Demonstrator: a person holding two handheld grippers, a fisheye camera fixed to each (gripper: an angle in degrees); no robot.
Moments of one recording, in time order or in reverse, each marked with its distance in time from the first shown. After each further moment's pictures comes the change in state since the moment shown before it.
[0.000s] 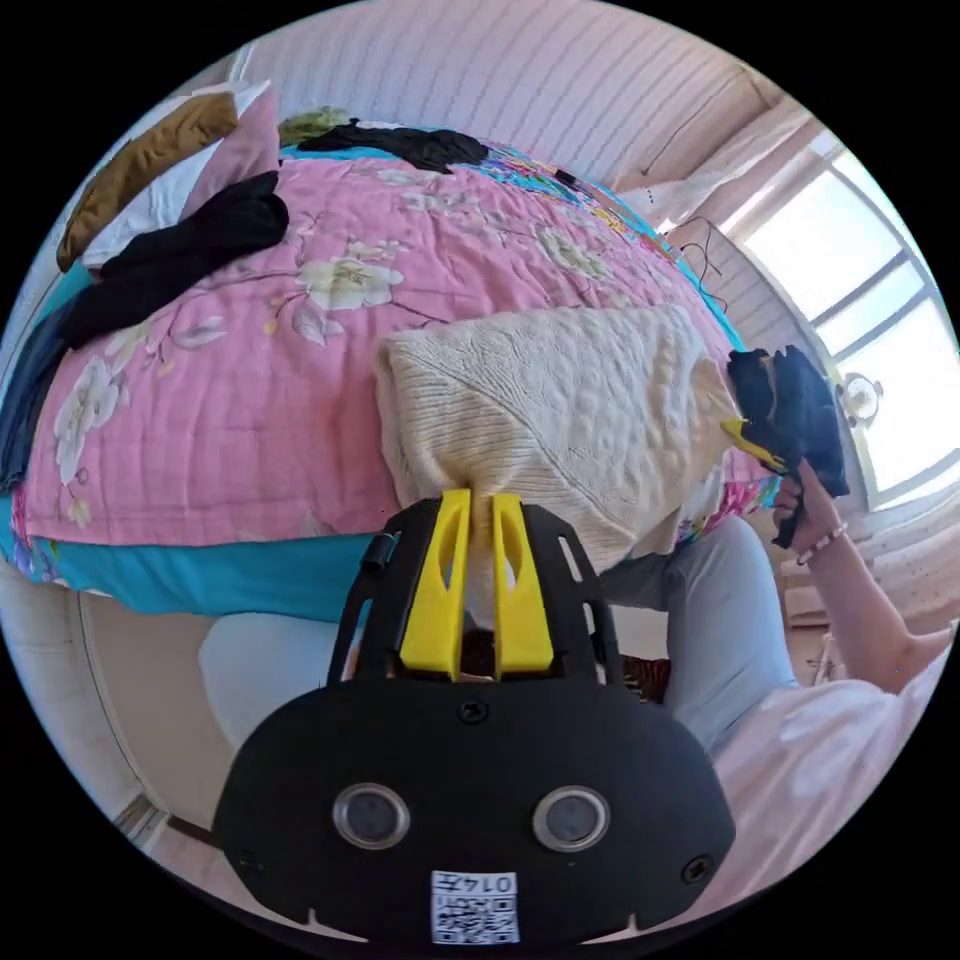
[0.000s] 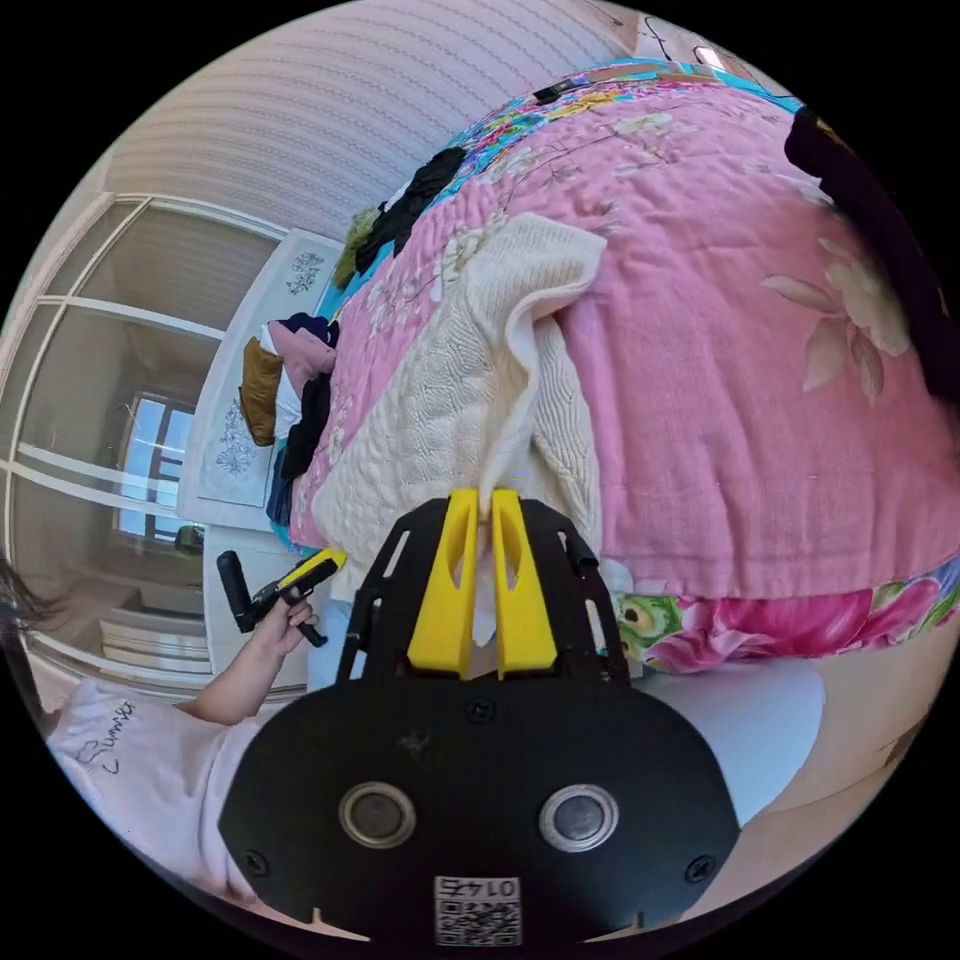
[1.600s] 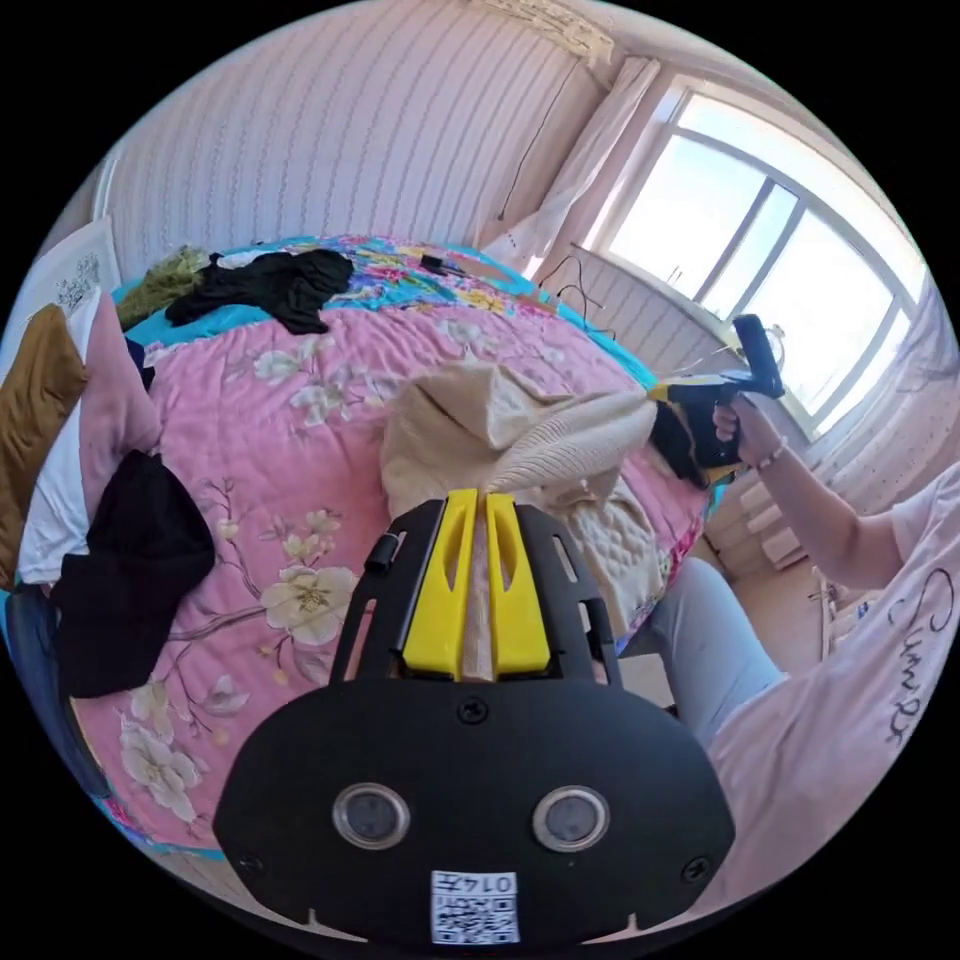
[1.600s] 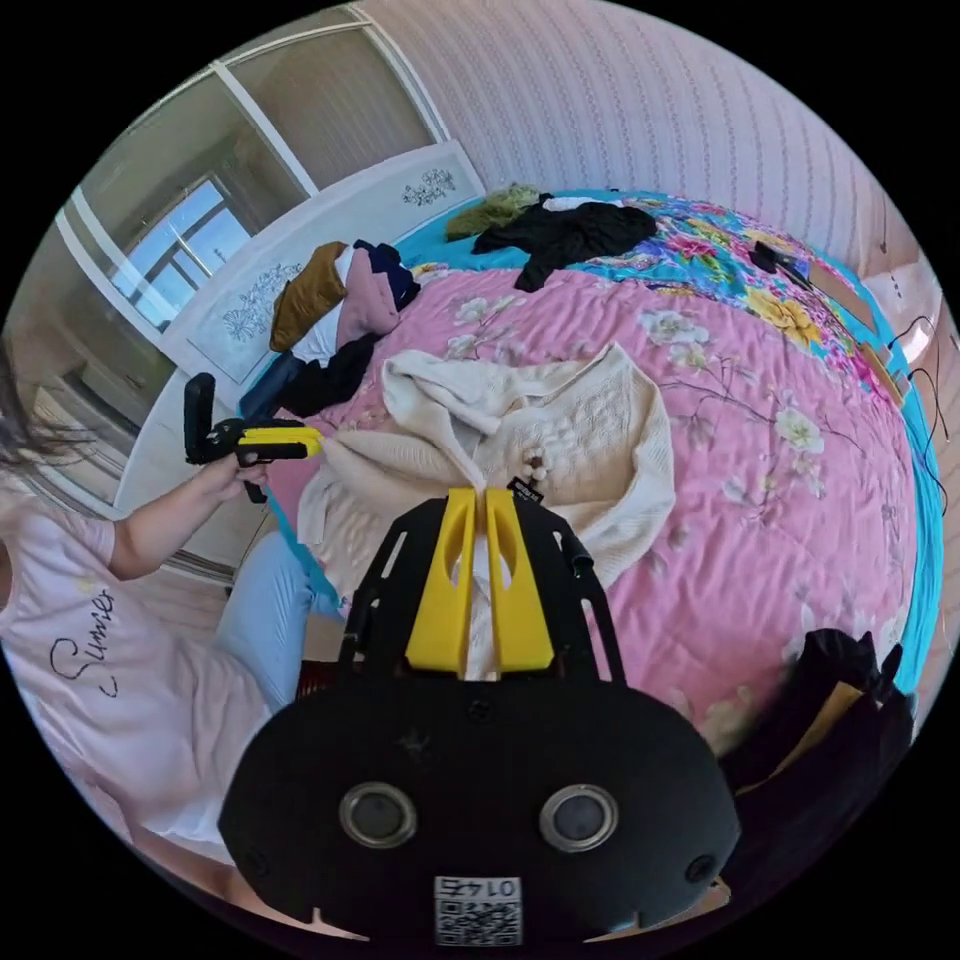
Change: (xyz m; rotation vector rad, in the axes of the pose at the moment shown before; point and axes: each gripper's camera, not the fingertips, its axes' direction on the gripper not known) left arm -0.008 -0.192 -0.072 0.180 0.088 0.379; right arm -0.216 -0.188 -0.001 -0.082 0.238 -0.558
